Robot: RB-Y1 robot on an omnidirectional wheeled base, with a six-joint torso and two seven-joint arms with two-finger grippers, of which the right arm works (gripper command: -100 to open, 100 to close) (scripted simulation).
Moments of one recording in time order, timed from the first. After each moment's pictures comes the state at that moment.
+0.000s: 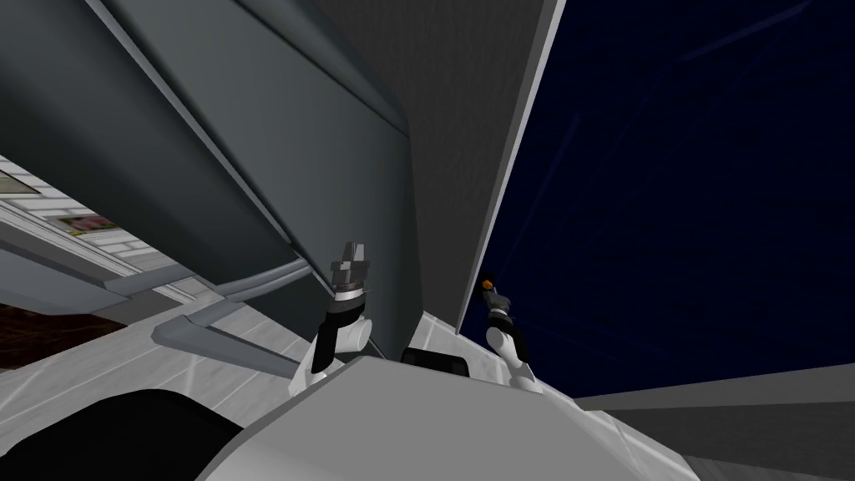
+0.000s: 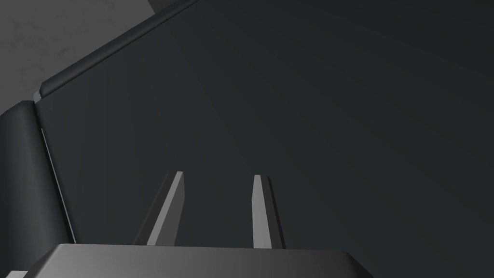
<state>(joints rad) 0.14 -0.07 -0.02 -1.41 -0.83 -0.36 -0.84</state>
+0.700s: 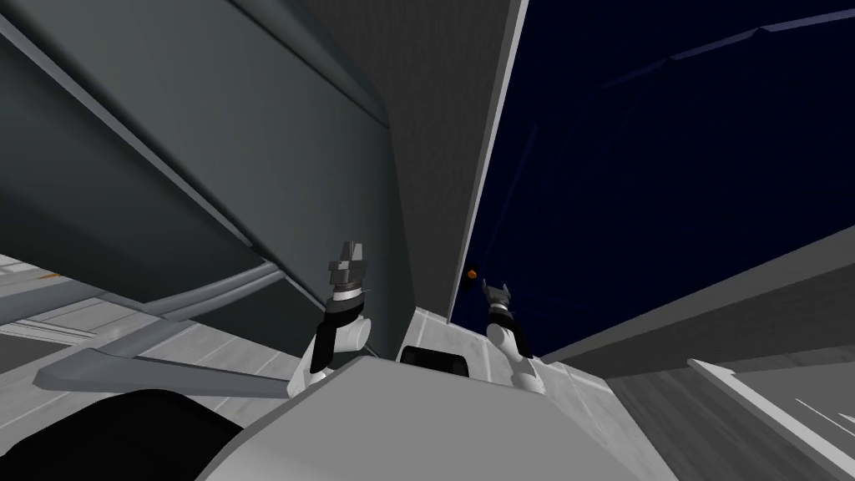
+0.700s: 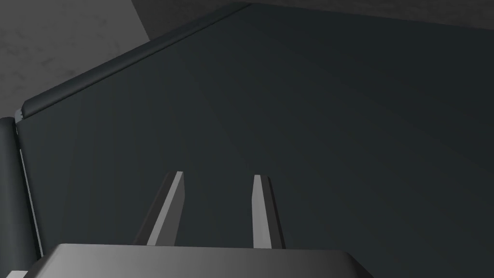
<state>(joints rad) 0.13 -0.10 0.01 -1.48 -0.82 -0.36 -0.84</state>
